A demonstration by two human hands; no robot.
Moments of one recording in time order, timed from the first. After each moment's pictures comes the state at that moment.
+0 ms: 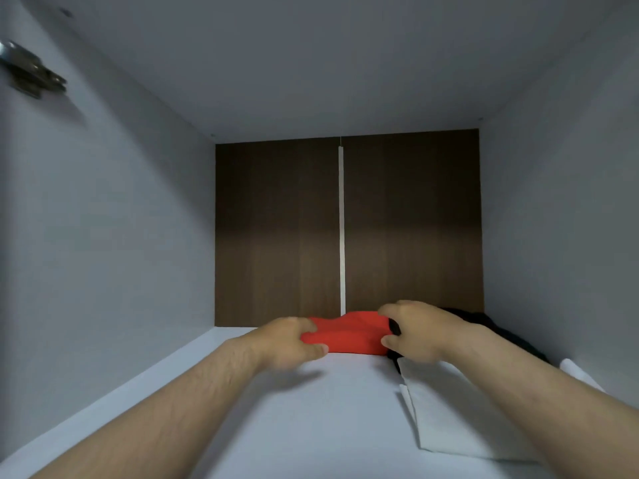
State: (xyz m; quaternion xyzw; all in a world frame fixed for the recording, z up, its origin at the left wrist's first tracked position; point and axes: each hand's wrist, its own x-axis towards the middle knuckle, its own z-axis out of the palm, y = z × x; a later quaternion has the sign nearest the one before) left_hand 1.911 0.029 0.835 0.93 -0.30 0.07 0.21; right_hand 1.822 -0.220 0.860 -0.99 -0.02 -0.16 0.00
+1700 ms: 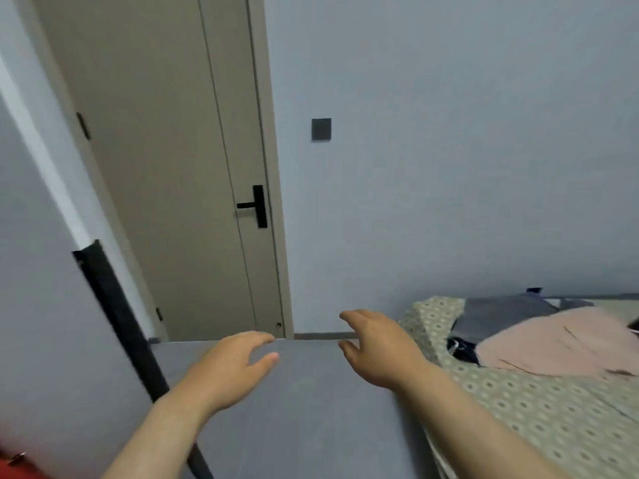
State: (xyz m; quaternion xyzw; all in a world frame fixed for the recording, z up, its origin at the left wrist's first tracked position) left_hand 1.186 -0.107 0.558 0.49 -0.85 -0.17 0.11; right_hand 0.928 -0.036 0.558 -0.70 0.69 -0.18 0.03
